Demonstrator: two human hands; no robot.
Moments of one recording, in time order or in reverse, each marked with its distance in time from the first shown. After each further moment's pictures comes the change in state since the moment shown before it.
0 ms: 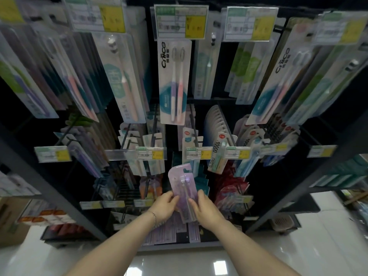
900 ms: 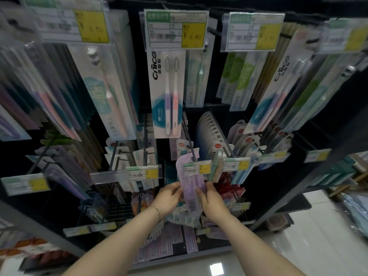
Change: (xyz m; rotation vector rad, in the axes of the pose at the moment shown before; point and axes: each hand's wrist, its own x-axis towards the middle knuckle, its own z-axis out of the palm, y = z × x) left_hand 0.057 0.038 -0.018 -0.053 -0.029 0.180; right_hand 0.041 -0.001 -0.038 0.269 0.222 0.134
